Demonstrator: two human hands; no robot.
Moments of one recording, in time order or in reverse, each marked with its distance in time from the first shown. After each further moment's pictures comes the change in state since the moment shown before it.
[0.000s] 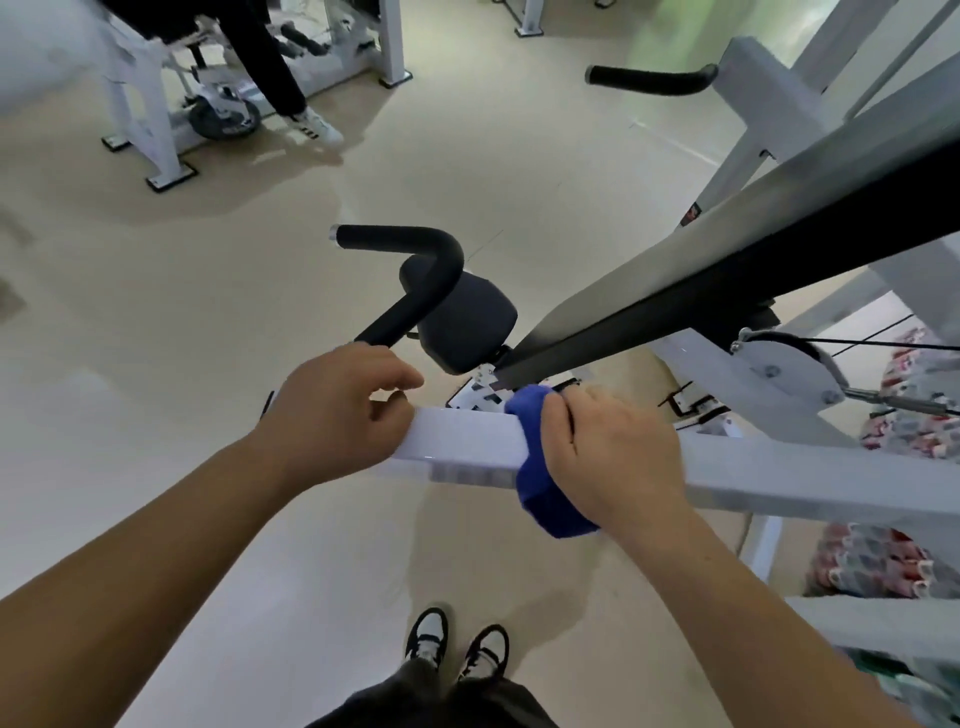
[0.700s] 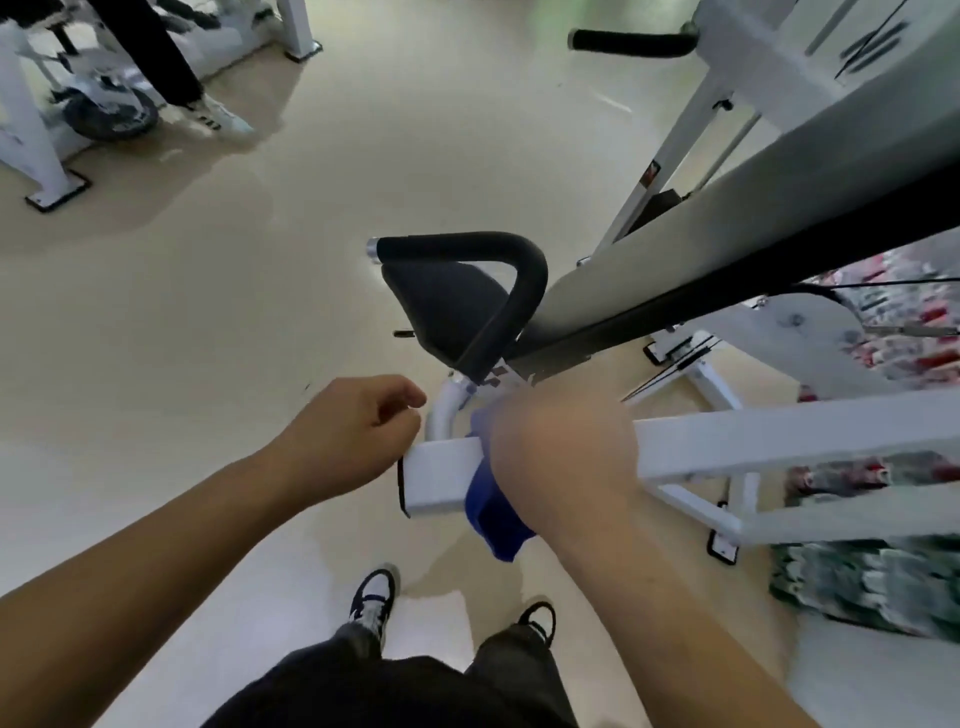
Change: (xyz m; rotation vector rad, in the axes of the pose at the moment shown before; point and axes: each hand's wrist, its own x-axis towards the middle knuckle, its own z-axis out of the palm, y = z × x) left_hand 0.029 -0.121 -0.052 -0.091 -0.439 -0.137; right_hand 0.032 -0.188 0.012 0.013 -0.052 0.294
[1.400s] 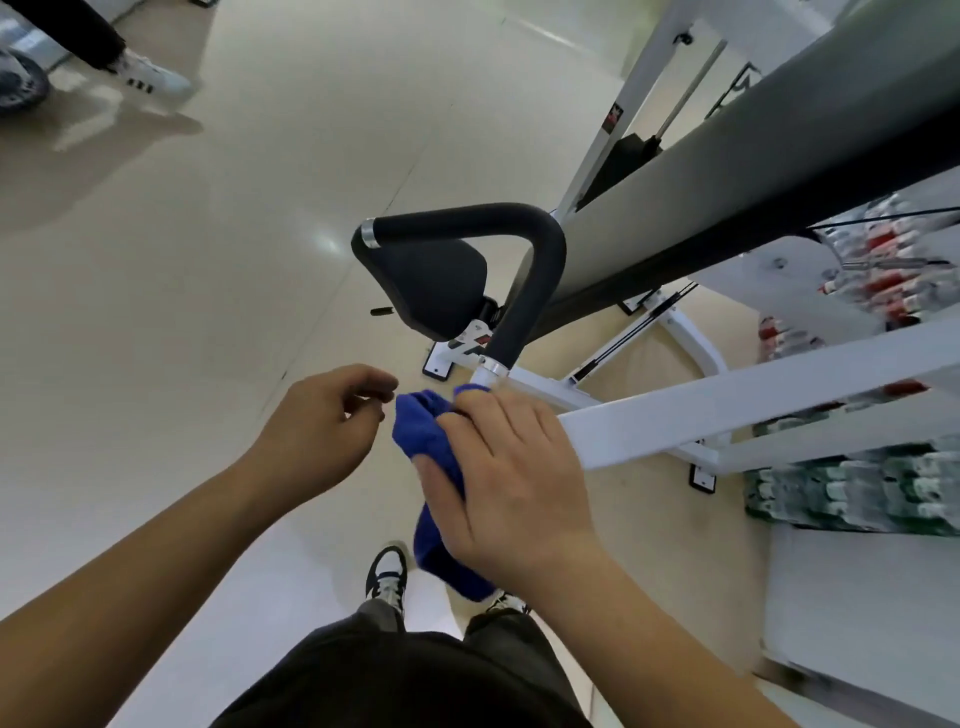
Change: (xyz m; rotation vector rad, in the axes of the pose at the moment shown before) left_hand 0.011 -0.056 -0.023 -0.156 -0.009 -0.008; right_hand -0.033 -0.072 0.012 0.164 0.016 -0.223
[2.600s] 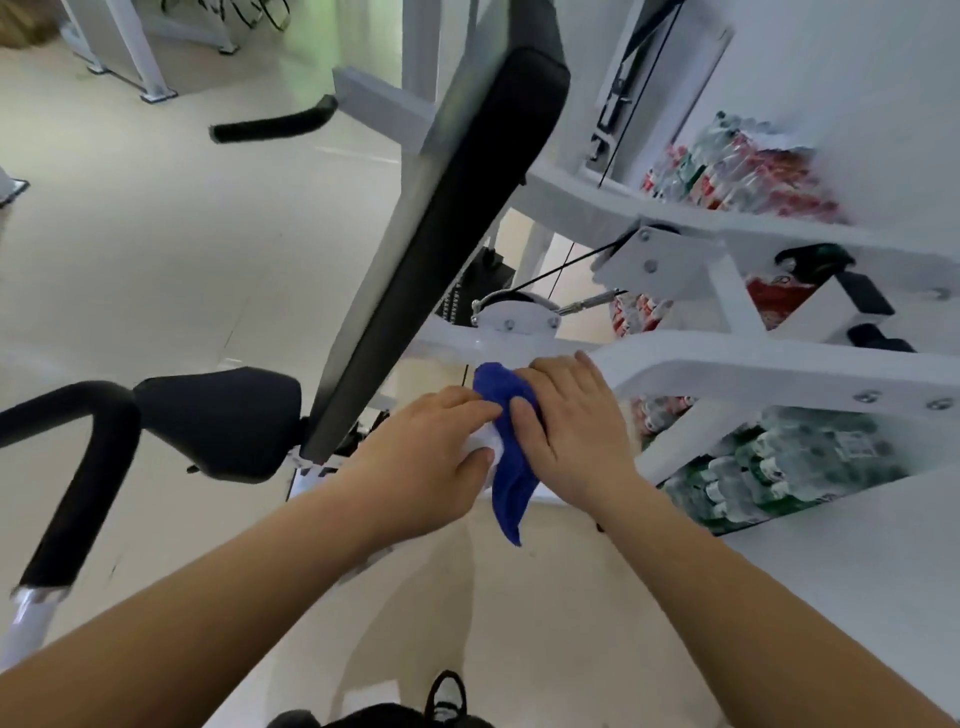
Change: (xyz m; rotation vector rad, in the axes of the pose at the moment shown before) left_hand 0.068 0.325 0.249 0.436 -0.247 0.724; right_hand -0.060 0.409 -0.103 -0.099 0.217 0.324
